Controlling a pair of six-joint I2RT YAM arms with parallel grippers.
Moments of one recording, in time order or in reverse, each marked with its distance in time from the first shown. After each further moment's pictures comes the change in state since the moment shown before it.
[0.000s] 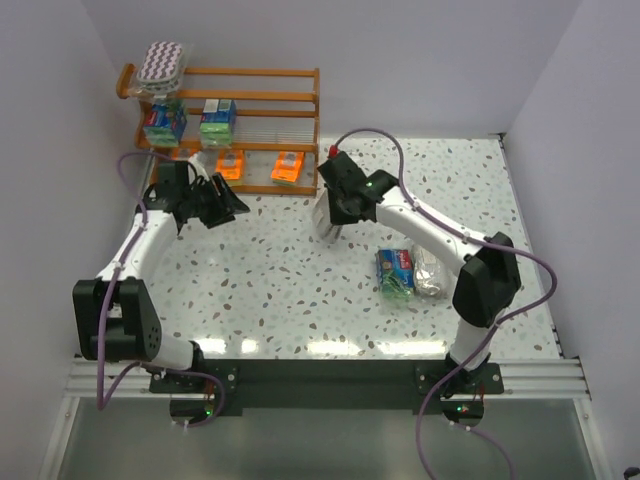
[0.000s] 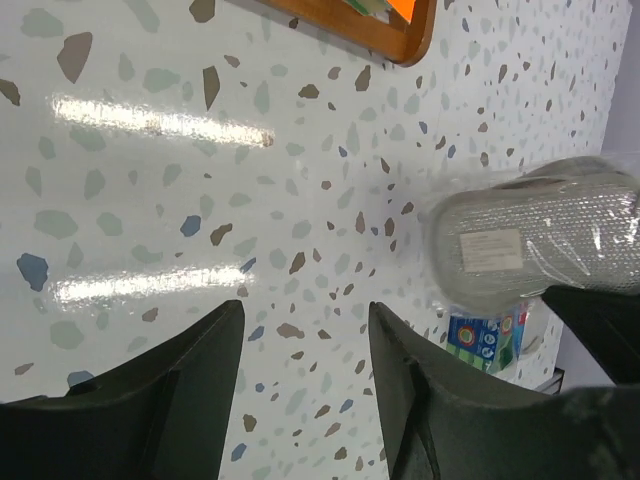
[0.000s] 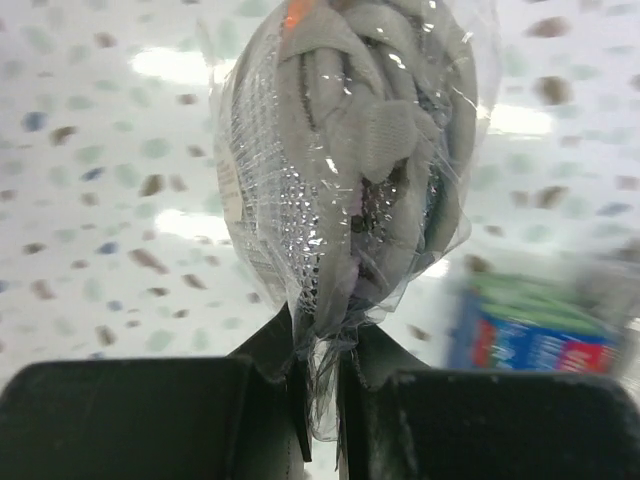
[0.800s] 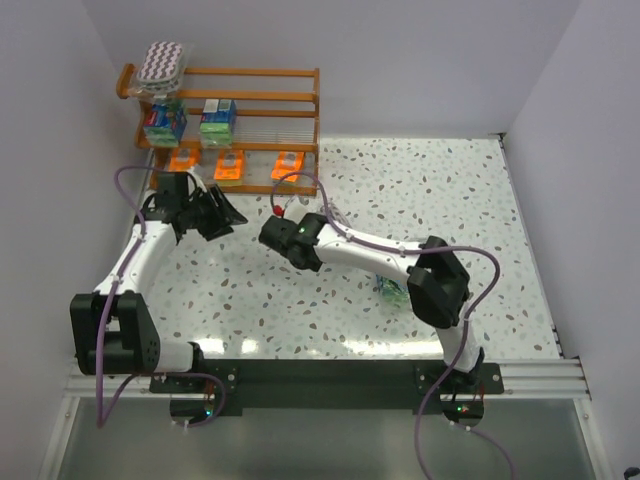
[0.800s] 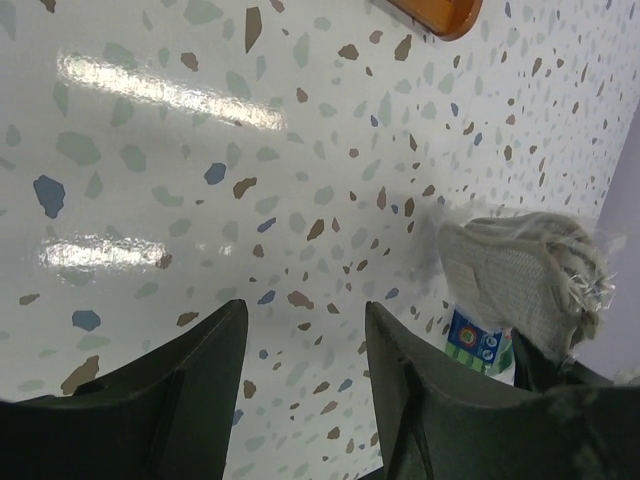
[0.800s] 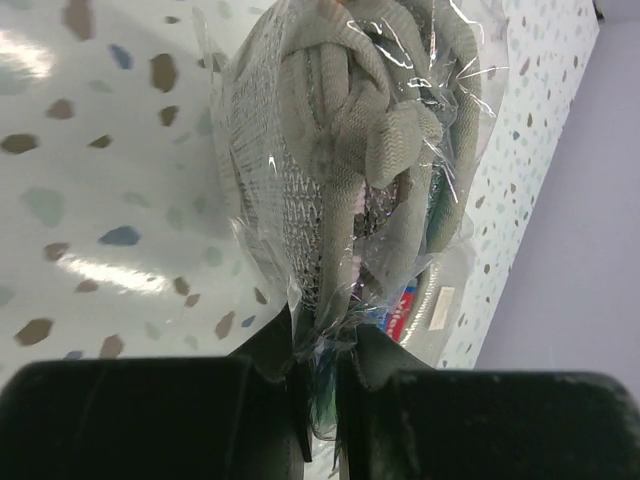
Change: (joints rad) left arm 0.007 -0.080 -0.074 -0.043 -0.038 -0.057; right arm 0.314 0.220 0.114 -0.326 0.673 -0.224
